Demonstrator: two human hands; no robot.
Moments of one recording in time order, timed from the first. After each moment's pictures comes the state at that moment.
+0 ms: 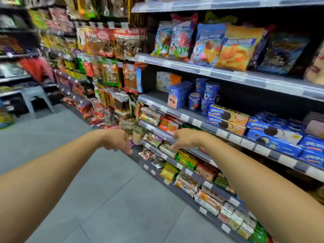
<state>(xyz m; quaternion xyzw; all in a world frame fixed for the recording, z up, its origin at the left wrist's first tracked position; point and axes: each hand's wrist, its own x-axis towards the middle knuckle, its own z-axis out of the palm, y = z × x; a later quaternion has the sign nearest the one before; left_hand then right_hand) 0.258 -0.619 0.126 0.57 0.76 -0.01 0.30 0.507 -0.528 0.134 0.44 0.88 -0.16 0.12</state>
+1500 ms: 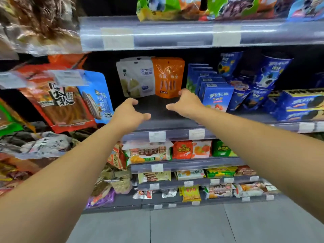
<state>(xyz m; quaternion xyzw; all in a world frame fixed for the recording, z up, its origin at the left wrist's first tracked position) -0.020 0.020 0.032 0.71 0.57 0.25 0.34 0.178 -0.018 0.041 0.79 0.51 -0.18 -0.29</state>
